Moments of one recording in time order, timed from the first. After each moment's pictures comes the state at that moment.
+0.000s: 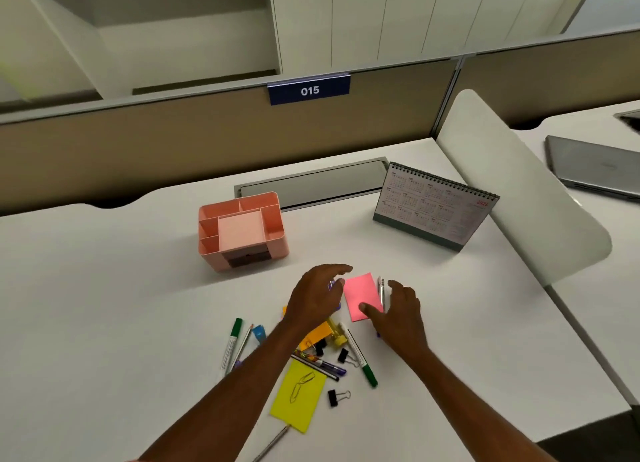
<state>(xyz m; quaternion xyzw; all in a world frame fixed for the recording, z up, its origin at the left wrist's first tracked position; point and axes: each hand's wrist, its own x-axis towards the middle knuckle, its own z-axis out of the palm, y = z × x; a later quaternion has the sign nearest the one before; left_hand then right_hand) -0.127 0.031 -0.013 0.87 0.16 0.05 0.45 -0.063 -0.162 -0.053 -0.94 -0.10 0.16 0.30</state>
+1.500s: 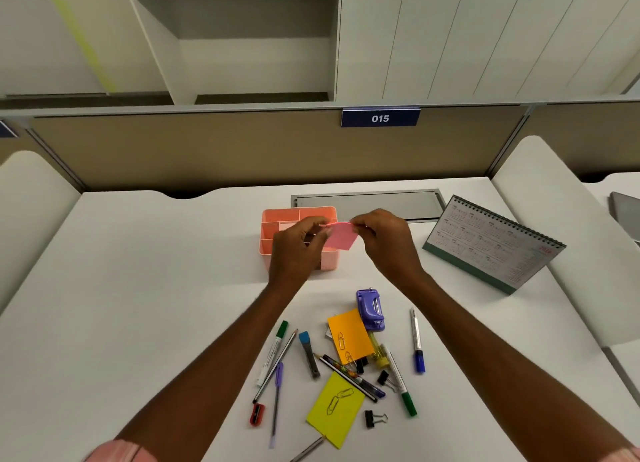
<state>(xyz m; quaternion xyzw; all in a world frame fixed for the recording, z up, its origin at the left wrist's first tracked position) -0.163 0.152 0.081 0.82 0.23 0.34 0.39 -0.033 0.009 0.109 -0.82 -0.45 -0.07 0.35</state>
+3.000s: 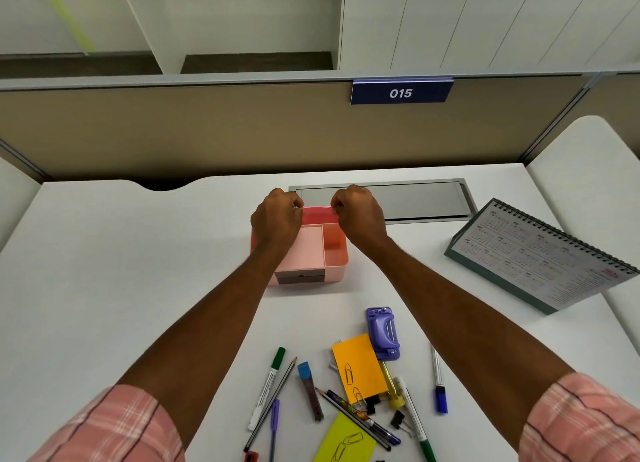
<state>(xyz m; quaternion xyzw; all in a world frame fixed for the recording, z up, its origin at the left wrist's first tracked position) -0.068 0.271 0.029 0.88 0.40 0.17 0.18 0.054 0.151 0.024 -0.88 -0.40 -0.01 0.24</state>
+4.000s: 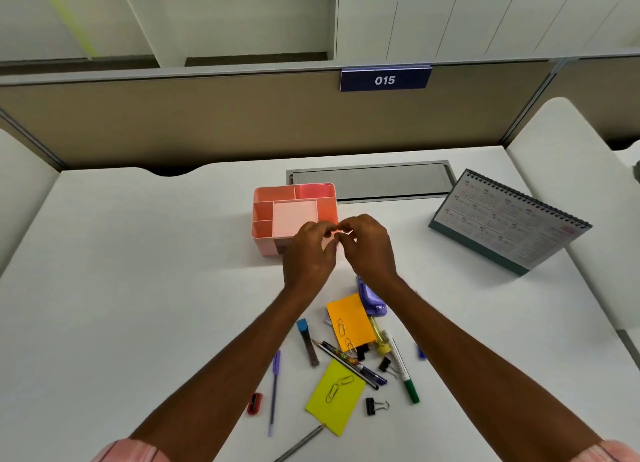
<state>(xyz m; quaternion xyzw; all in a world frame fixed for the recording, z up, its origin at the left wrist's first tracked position) -0.141 0.129 0.026 0.87 0.32 0.21 0.32 -0.045 0.036 0.024 -0.85 -0.36 0.03 0.37</state>
